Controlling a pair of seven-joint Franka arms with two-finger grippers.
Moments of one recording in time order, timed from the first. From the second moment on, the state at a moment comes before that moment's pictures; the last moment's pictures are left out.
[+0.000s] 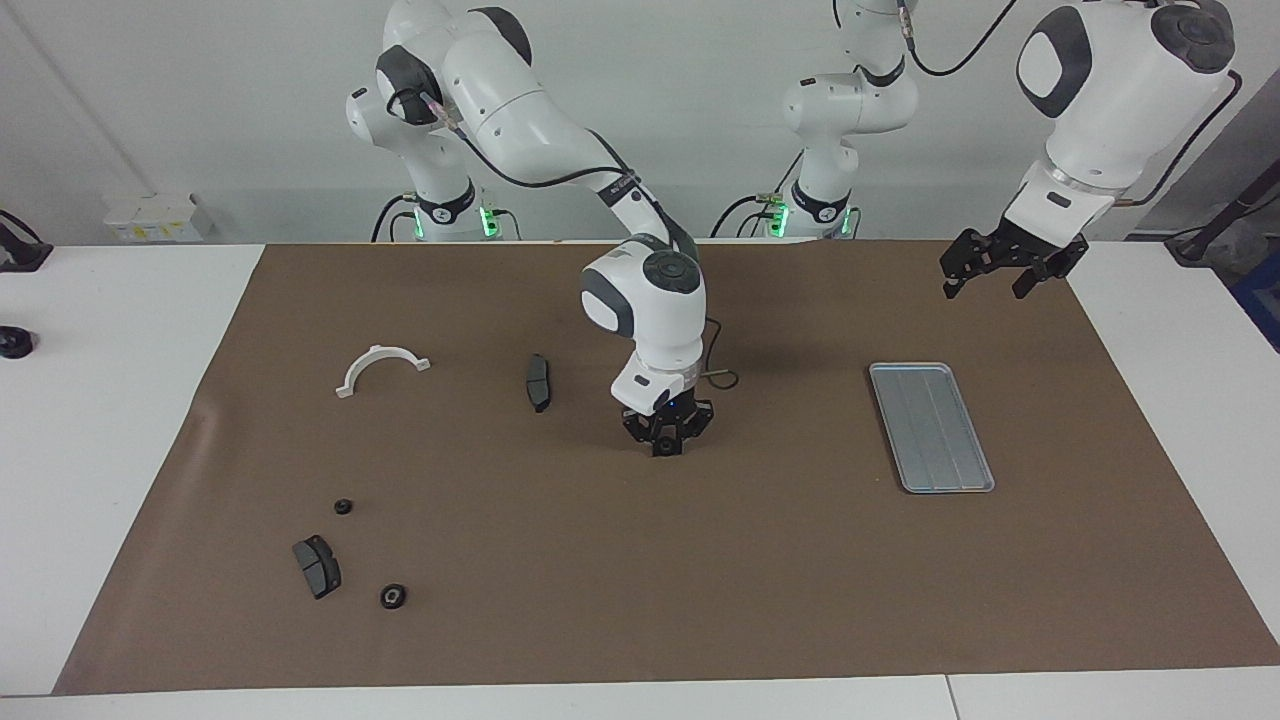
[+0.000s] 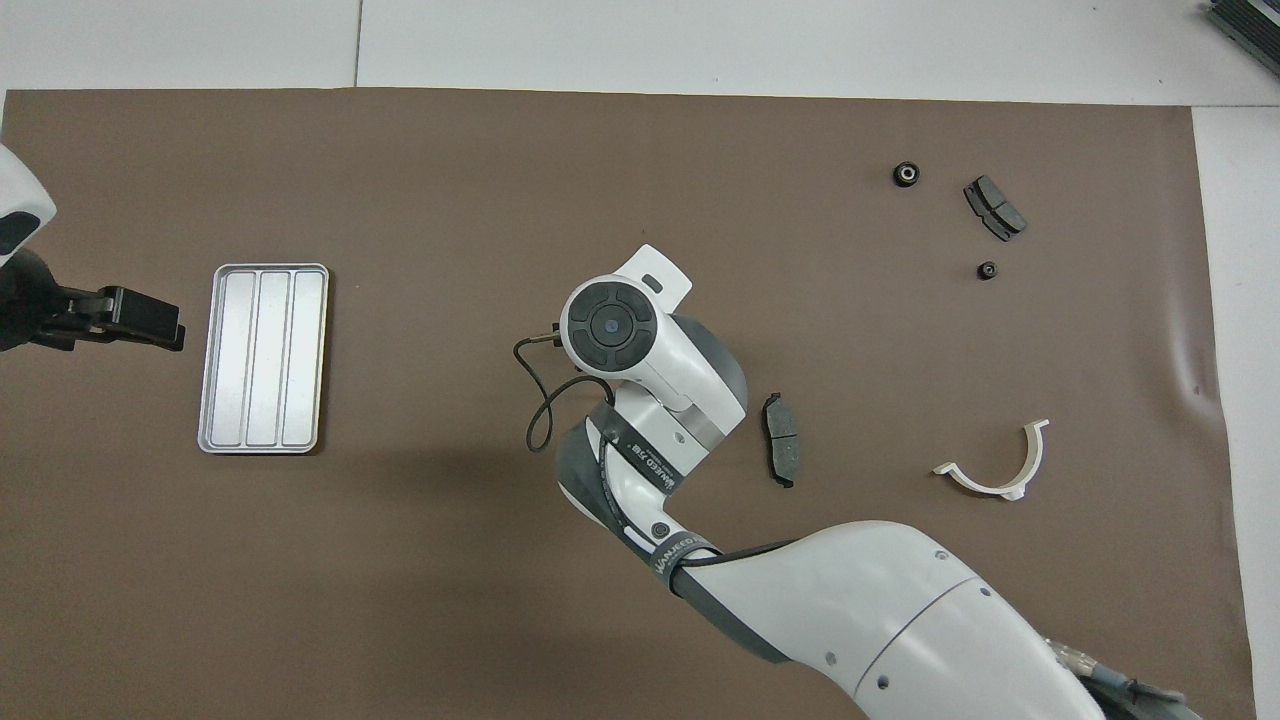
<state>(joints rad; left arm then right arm) -0.01 -0.01 -0.02 -1.68 -0.02 1.63 0.04 0.53 0.66 0.11 -1.50 -0.23 2.32 0.70</state>
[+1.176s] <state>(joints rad) -0.01 -0.01 -0.02 -1.68 -0.02 1.63 0.04 0.10 0.61 0.10 -1.48 -0.22 2.25 0.41</state>
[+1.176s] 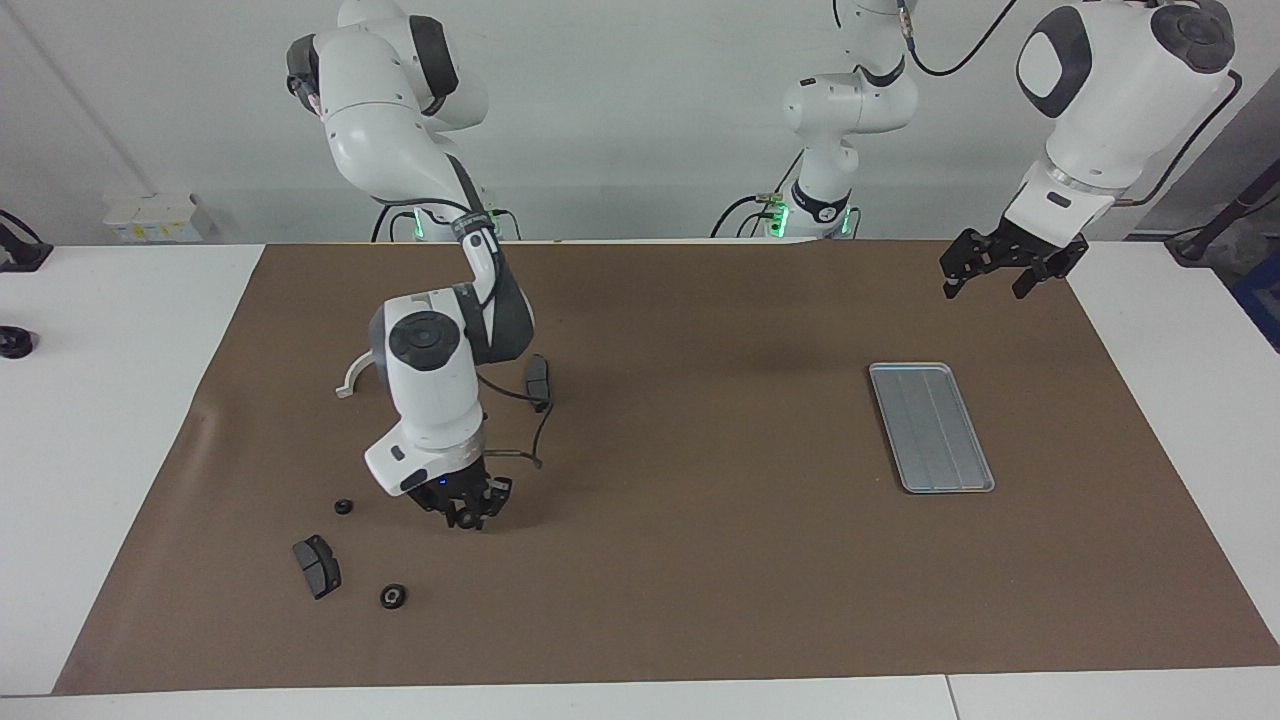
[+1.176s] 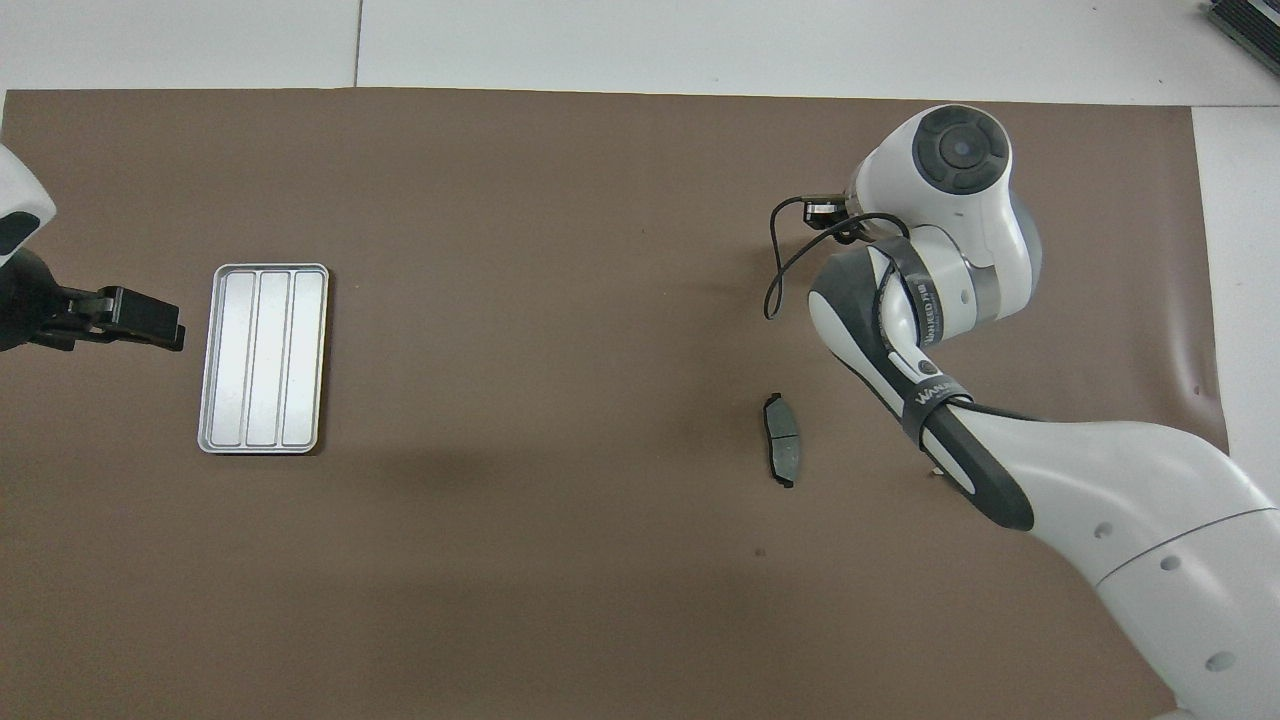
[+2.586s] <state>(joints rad) -0.01 -0.01 -0.02 -1.68 -0.02 1.63 0.04 0.08 0.29 0.12 -1.48 -0.14 1.85 0.39</state>
